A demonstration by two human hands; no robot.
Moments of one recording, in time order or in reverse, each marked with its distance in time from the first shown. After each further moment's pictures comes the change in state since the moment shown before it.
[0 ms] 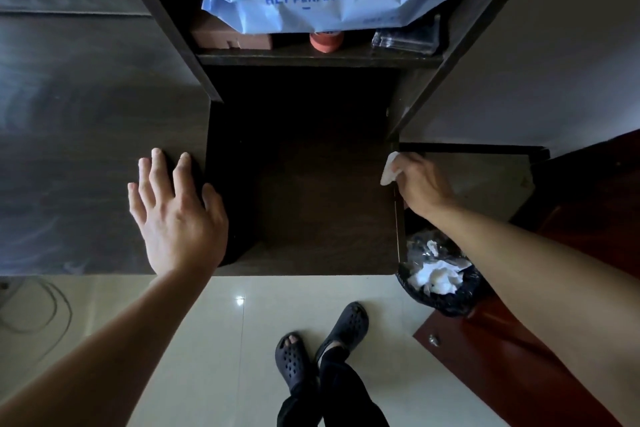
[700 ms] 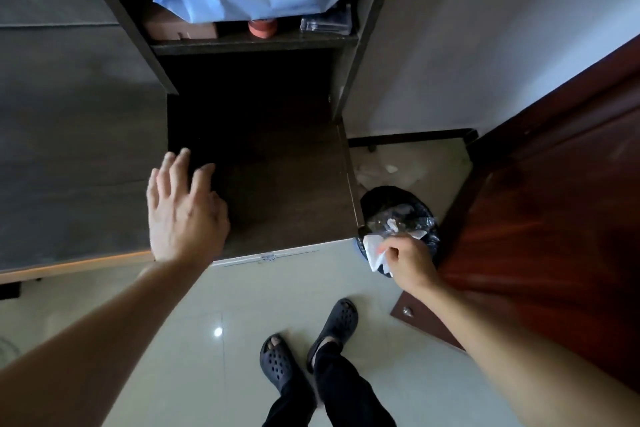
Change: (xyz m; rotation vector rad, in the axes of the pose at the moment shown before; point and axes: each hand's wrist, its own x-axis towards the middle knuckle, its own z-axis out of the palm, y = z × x) left_hand -0.034 0.013 -0.007 -0.076 -0.101 0.364; right_hand -0.201 0.005 0.042 0.357 -0.016 0.431
